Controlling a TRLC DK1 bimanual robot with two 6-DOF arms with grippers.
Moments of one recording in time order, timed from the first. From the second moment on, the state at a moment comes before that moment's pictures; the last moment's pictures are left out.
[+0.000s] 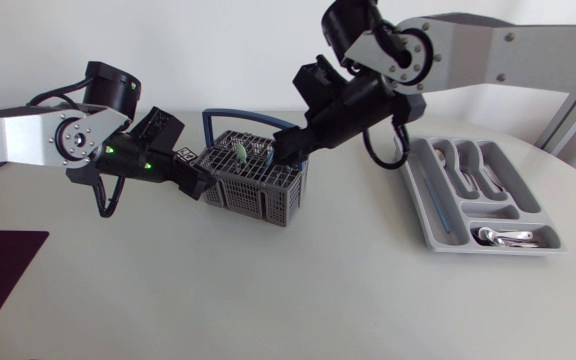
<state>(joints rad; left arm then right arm) -0.22 1.60 1.03 -0.28 0.23 0.32 0.57 1.77 1.50 -0.60 -0.23 -0.07</state>
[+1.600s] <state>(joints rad) -0.13 1.62 0.94 -0.17 0.34 0.39 0.69 2.11 1.64 -0.28 -0.16 0.14</state>
